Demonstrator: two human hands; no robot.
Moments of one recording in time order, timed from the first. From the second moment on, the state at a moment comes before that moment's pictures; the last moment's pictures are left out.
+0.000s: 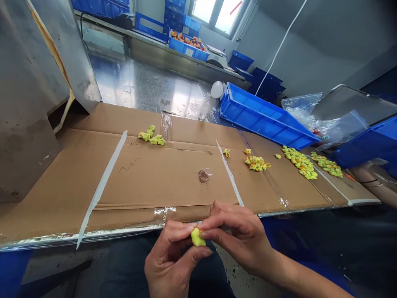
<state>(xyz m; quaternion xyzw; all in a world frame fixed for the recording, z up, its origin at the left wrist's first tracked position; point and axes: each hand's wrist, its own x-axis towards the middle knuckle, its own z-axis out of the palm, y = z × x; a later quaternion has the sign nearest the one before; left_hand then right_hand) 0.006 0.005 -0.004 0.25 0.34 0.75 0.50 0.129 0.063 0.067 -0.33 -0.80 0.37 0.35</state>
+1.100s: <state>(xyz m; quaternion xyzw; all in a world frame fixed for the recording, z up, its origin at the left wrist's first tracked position) -0.001 0.004 0.008 0.09 0.34 0.66 0.67 0.136 0.054 0.044 -0.21 -0.83 0.29 0.43</state>
